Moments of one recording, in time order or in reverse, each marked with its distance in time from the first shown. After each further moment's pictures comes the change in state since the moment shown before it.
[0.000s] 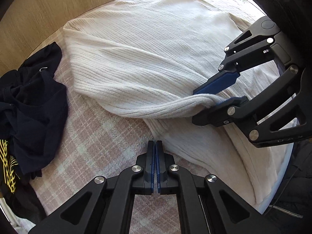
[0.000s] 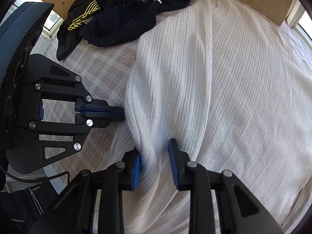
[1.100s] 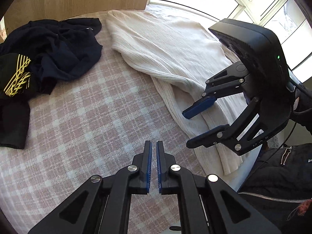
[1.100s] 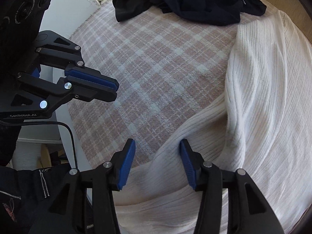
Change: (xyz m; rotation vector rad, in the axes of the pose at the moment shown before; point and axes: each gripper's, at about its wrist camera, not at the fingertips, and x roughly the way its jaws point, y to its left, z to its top) left arm -0.060 -0.018 -0.083 -0.275 -0.167 -0.199; right arm 0.000 0.067 -0.036 -0.203 0.032 0.185
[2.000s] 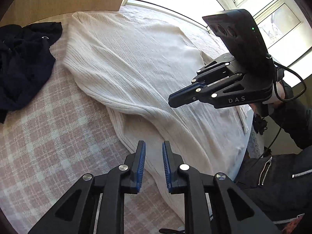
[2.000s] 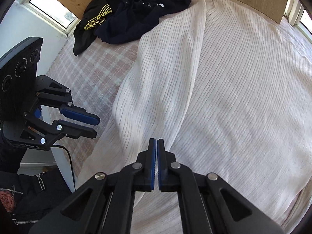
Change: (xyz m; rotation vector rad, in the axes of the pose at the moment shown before) left arm 0.034 -0.057 0.036 0.005 0.005 -0.197; right arm -0.034 -0.082 -0.011 0.128 -0.039 -0.087
